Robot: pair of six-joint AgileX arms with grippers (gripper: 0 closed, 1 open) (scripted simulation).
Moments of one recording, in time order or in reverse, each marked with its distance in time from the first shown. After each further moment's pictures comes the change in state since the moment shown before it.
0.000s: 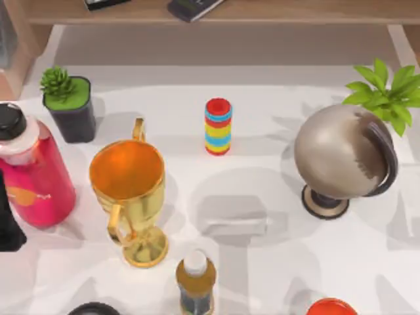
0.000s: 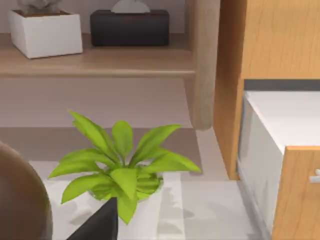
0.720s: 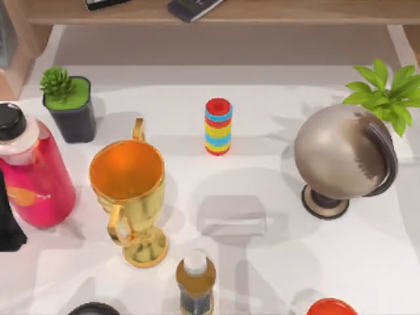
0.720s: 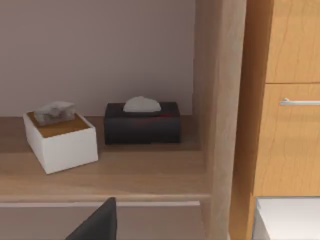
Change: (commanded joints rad) left arm 0.000 0.000 0.000 0.000 0.000 0.000; right arm 0.194 0.572 0.552 0.026 0.209 0.017
